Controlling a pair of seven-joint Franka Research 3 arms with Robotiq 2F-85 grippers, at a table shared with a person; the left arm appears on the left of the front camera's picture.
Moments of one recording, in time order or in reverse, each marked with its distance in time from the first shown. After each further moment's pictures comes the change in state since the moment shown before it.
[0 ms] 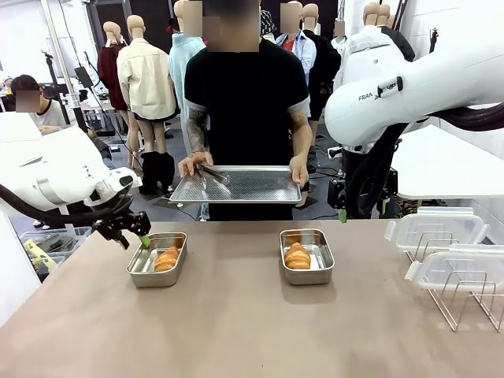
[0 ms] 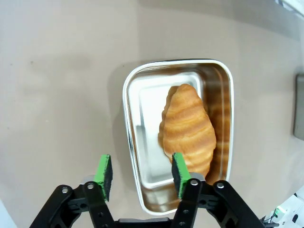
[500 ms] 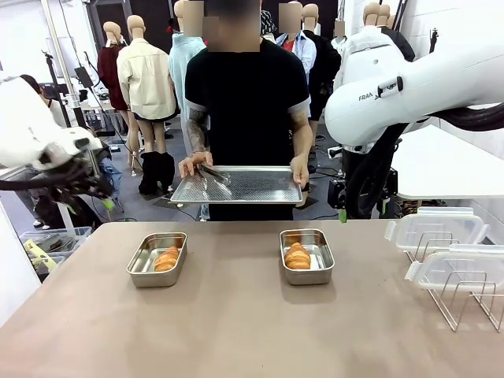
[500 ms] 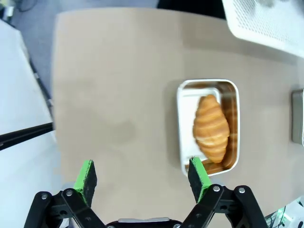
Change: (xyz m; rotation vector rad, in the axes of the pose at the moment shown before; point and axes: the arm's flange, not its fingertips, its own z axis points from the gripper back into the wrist) left arm -0.009 0.048 0.127 0.125 -0.134 0.032; right arm 0.000 0.000 0.000 0.000 0.000 0.000
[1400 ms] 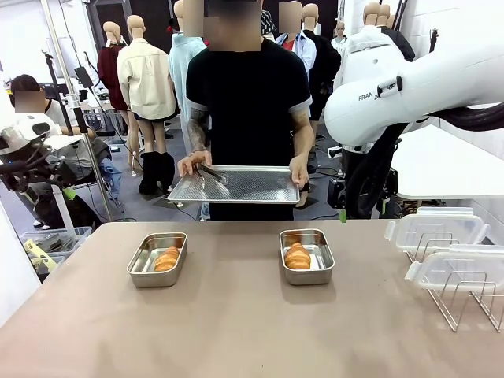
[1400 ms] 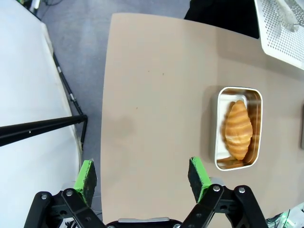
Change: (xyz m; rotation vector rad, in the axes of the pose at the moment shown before) left arm -0.001 0.061 0.040 0.069 -0.013 0.057; right arm 0.000 0.000 0.000 0.000 0.000 0.000
